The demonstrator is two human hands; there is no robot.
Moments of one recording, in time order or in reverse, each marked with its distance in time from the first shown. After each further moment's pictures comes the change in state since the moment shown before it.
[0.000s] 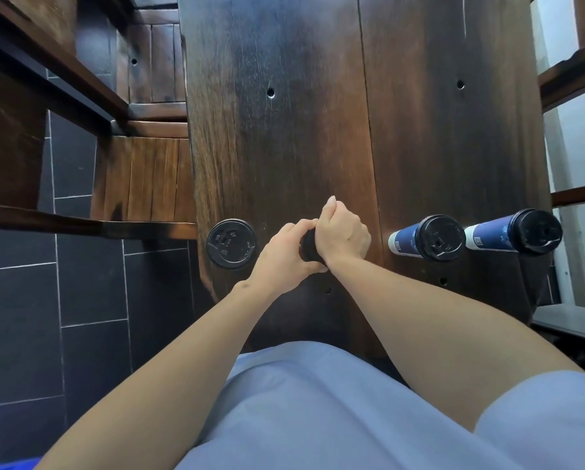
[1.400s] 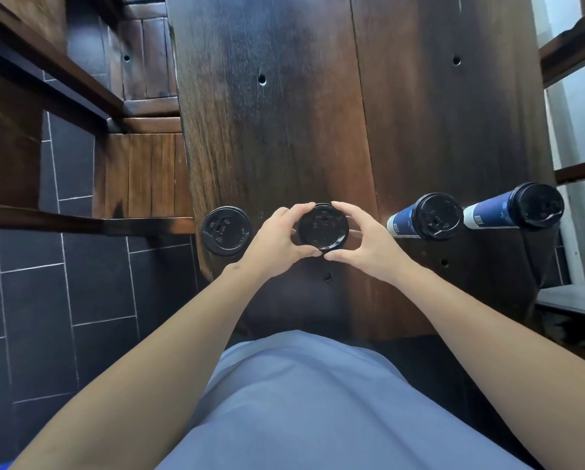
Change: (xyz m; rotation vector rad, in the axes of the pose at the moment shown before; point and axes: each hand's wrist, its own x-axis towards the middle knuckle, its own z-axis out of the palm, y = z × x) left_hand 0.002 -0.008 -0.004 -0.005 -0.052 0.024; right_hand -0.012 0.092 -0.042 0.378 -0.506 -0.421
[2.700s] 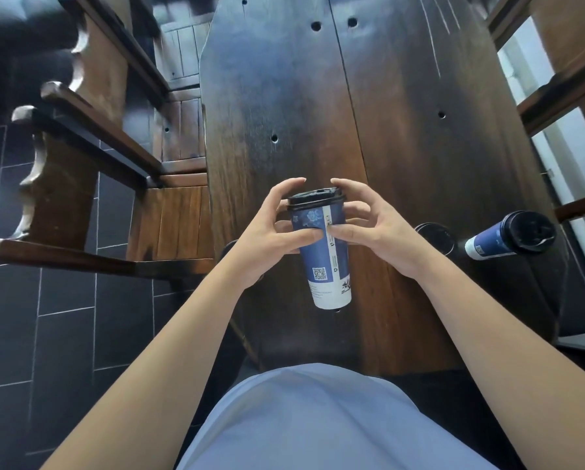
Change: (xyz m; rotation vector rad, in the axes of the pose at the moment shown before) left_hand -0.043 0.086 -0.069 -0.536 0.045 0.112; right_hand -0.016 -0.098 -0.057 0.371 -0.013 -0.167
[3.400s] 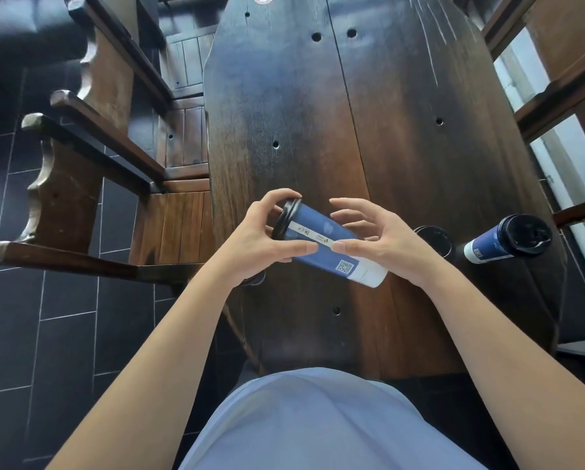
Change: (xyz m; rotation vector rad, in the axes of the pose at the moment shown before) left_hand -0.012 0.008 -0.014 0.229 0.013 -0.021; right_hand -0.020 -0.010 -0.002 -0.125 -0.010 0.025
